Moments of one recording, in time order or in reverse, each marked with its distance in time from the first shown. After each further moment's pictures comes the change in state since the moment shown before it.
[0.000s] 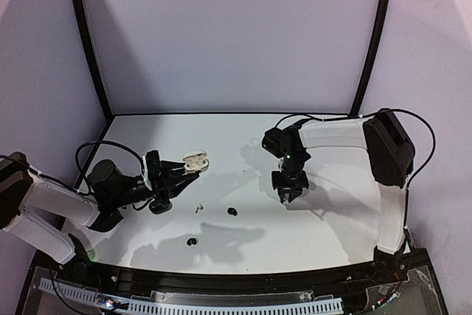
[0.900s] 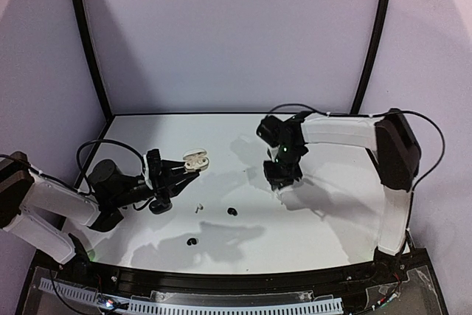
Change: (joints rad) left arm 0.000 0.008 0.003 0.000 -0.020 -0.006; right arm 0.039 -0.055 0.043 0.058 0.024 -0.087
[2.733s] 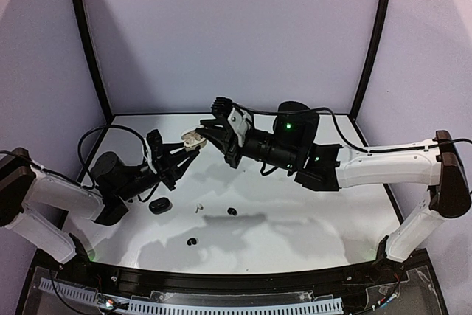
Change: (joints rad) left arm 0.000 0.031 0.085 0.009 -0.188 -0.042; right arm 0.369 -0.426 -0.392 1.505 -0.071 -0.971
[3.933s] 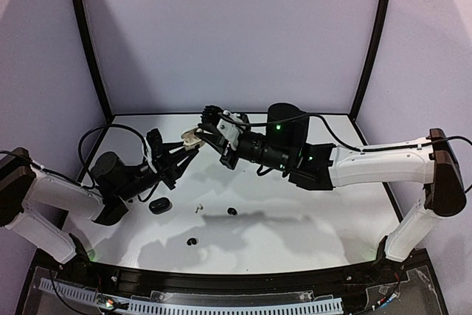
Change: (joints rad) left arm 0.000 0.000 0.000 -0.002 -0.010 0.002; right arm 0.001 0.046 0.032 -0.052 0.048 -0.111
